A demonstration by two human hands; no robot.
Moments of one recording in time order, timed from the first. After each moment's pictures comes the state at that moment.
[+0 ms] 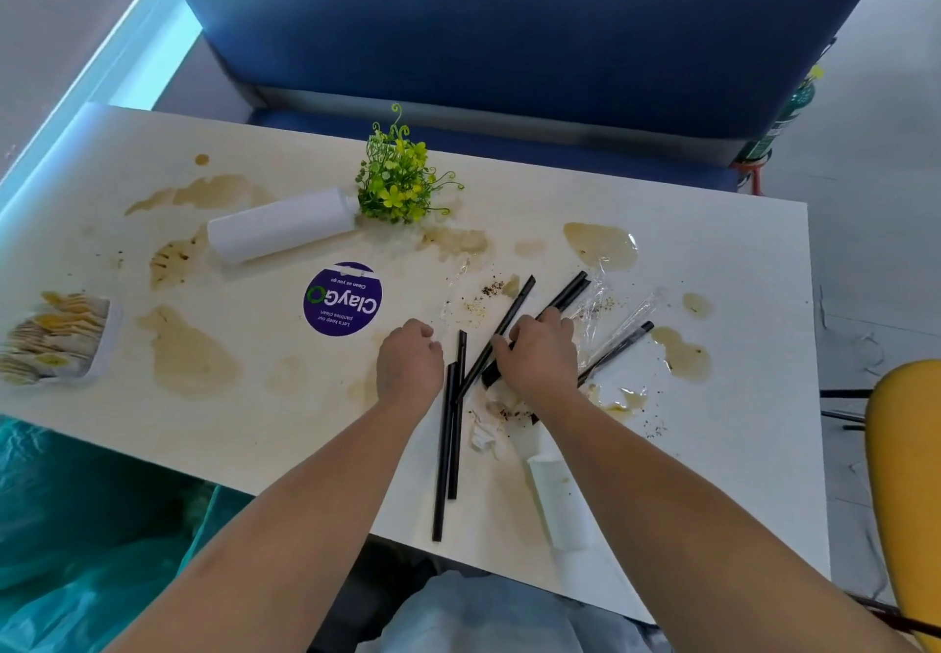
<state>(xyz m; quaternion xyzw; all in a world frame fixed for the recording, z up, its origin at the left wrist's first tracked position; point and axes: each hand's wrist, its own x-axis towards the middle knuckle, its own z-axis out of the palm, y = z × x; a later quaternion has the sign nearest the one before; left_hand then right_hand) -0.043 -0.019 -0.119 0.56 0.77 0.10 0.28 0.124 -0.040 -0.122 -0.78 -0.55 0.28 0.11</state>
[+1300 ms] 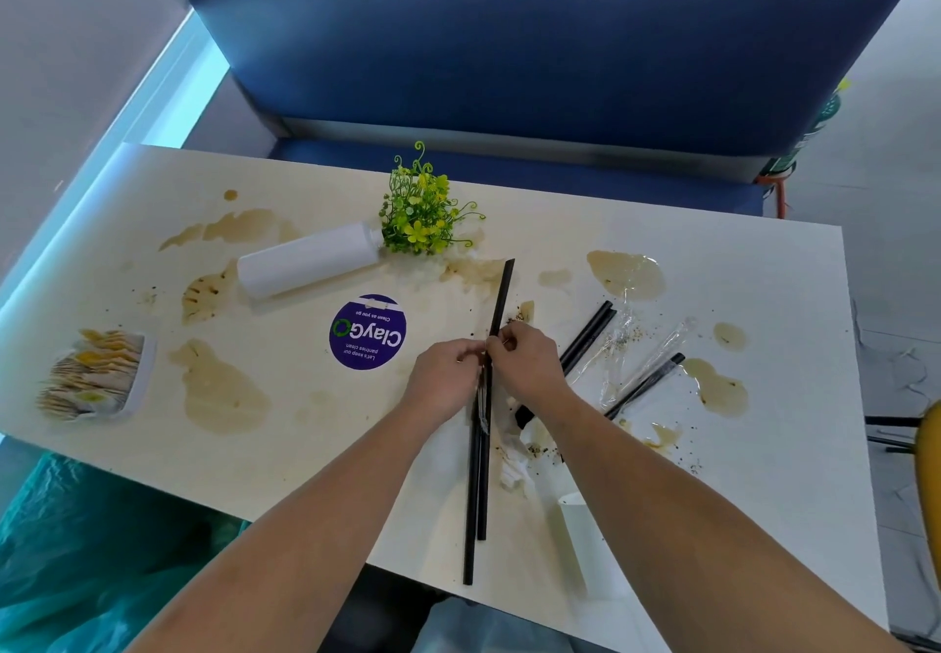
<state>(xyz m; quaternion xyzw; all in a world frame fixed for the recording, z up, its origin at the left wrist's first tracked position) -0.044 0.009 -0.089 0.54 0.67 0.13 0.49 0.093 0.005 -0.105 -0.72 -0.45 0.45 0.26</state>
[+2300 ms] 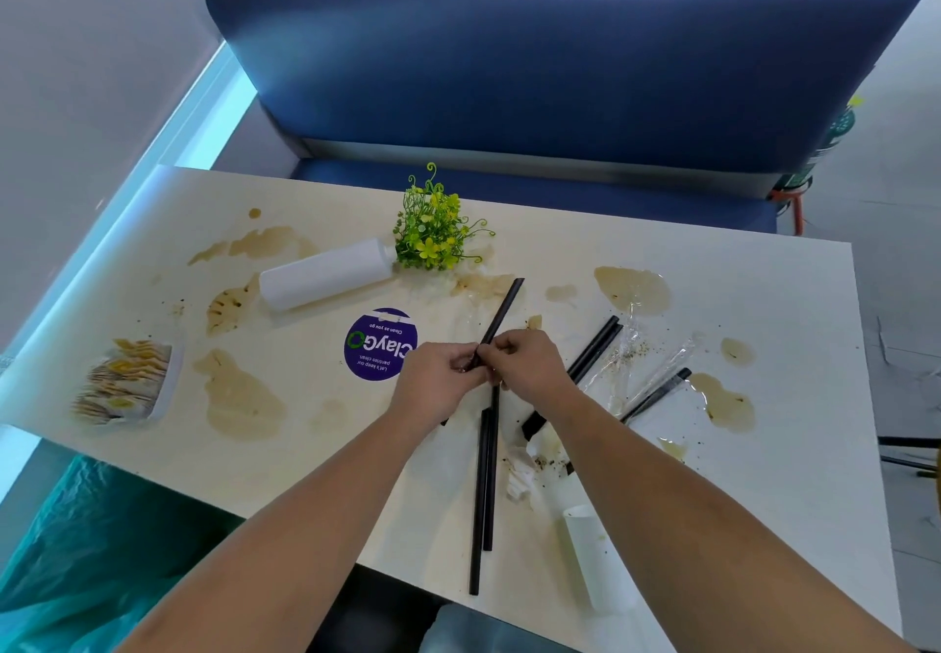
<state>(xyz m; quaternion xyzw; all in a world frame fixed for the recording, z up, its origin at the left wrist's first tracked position) -0.059 0.011 -0.064 0.61 0.64 0.17 0.43 0.098 0.013 -0.087 -0.66 -0.45 0.53 0.29</state>
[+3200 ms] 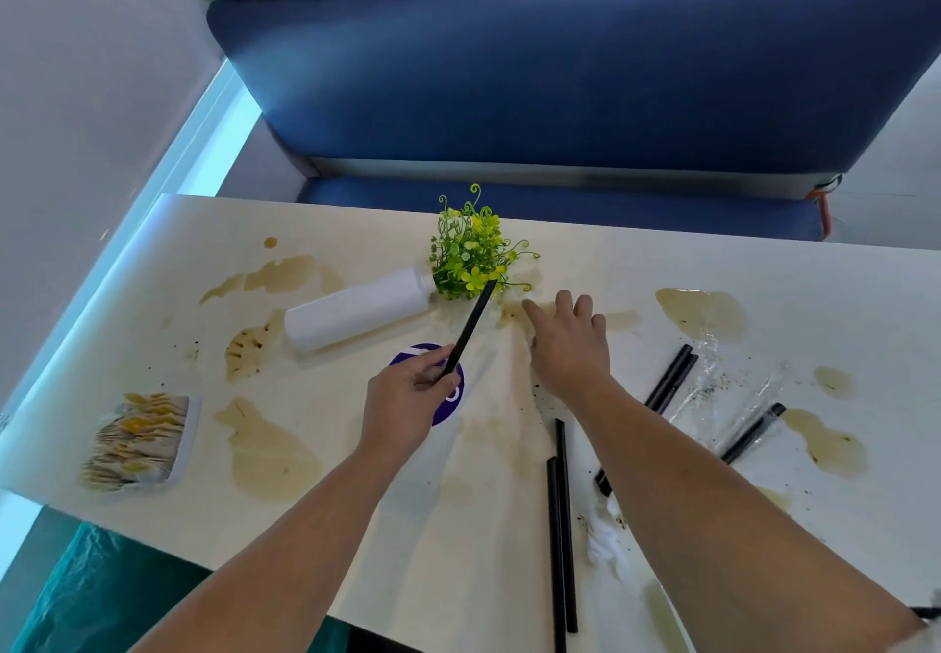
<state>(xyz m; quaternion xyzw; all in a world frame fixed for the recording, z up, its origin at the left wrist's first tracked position) -0.159 0.062 -0.073 0.56 0.68 0.24 0.41 0.065 0.099 -0.127 -0.73 -0.67 0.13 0.01</state>
